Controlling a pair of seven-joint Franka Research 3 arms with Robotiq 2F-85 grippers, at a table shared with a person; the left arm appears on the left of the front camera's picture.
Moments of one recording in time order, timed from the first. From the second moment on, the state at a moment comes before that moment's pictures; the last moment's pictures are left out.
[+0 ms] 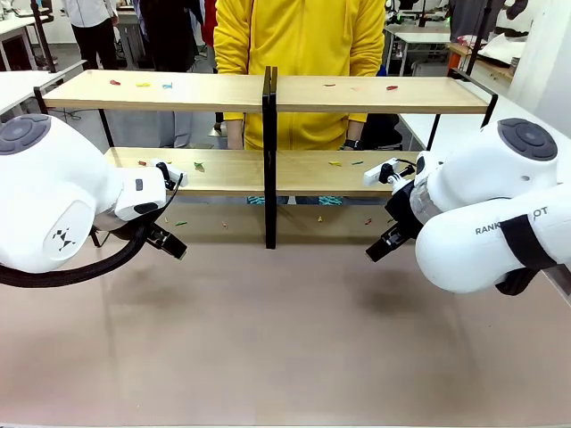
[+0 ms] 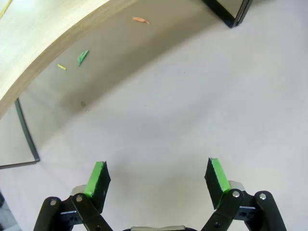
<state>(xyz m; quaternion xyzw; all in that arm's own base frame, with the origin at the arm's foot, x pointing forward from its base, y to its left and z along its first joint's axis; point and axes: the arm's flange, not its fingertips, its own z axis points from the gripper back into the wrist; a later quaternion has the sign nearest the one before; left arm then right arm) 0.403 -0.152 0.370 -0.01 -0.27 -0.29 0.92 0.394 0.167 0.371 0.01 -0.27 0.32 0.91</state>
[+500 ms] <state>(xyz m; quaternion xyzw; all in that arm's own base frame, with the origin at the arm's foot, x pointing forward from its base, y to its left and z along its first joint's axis) 0.355 -0.116 0.507 -0.10 -0.32 -0.37 0.86 0.368 0.114 0.494 0.03 -0.34 0.29 0.89</state>
